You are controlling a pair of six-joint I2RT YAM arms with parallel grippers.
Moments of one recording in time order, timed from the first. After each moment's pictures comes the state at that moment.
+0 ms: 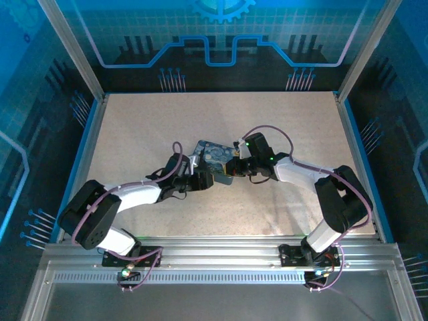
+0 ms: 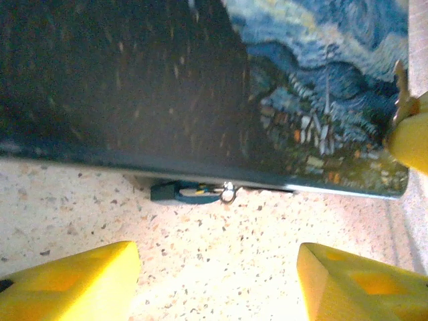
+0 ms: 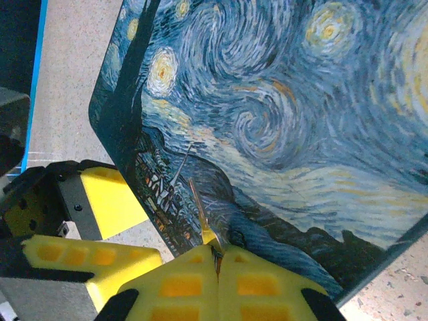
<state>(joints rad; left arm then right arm) -0.54 1.48 0.58 0.12 0.28 -0.69 0.54 1.62 0.90 -0.14 -0.47 0.56</state>
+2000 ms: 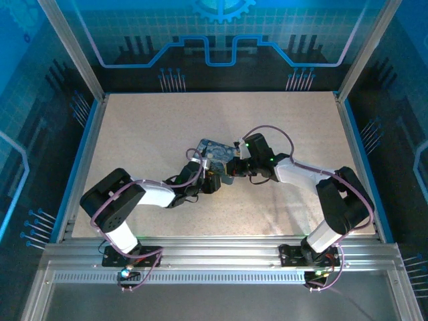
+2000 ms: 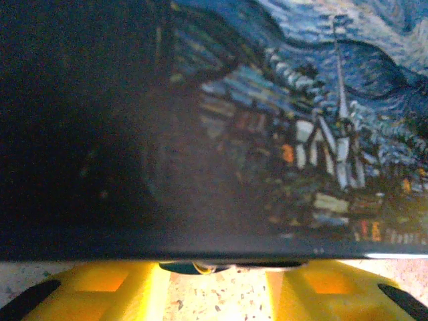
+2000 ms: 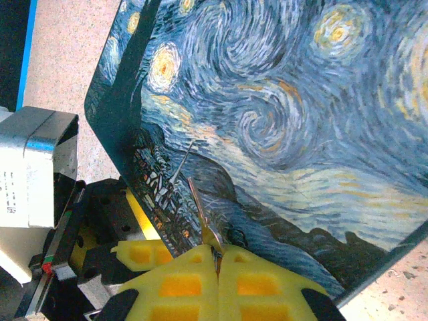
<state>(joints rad) -0.68 1.68 0.58 0.42 0.07 -0.69 0.55 1.60 0.90 -0.15 -0.42 0.56</state>
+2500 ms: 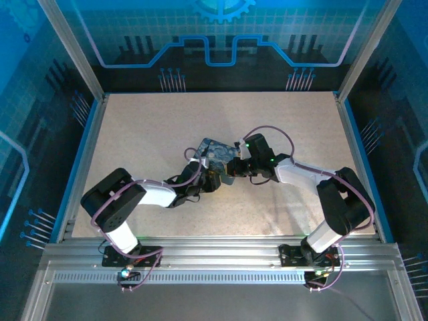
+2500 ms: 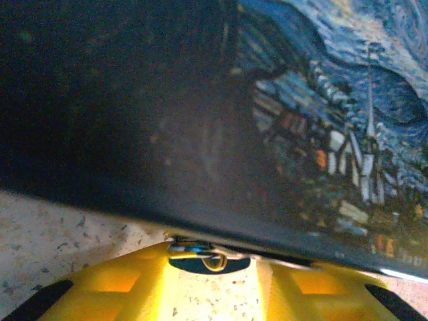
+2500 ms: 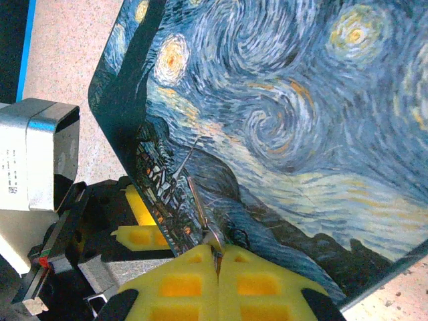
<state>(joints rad) -0.69 1.68 0.59 0.41 0.04 -0.80 0.55 1.60 0.89 -0.15 -0.42 0.56</state>
